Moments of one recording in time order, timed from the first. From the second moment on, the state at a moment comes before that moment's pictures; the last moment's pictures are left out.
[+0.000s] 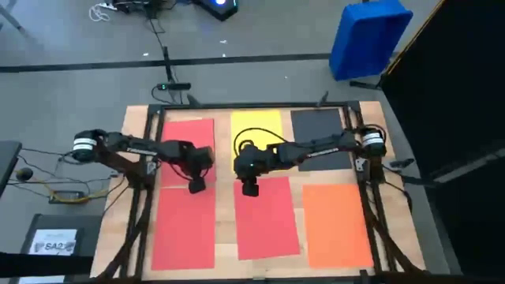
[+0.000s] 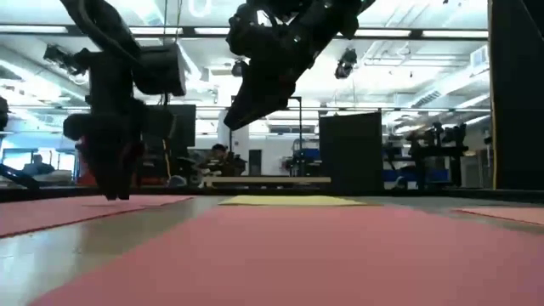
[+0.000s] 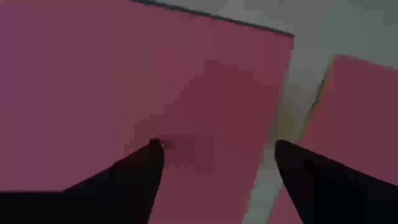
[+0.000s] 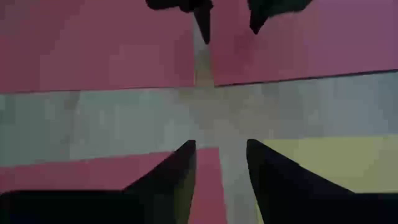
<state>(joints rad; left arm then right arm) 0.15 1.40 0.65 -0.64 0.04 -0.15 0.03 1.95 1.48 -0.34 0.05 0.03</state>
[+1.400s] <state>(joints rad) 0.23 1.43 0.74 -0.60 -0.04 -0.07 -0.05 2.10 1.41 -0.02 -0.18 0.23</state>
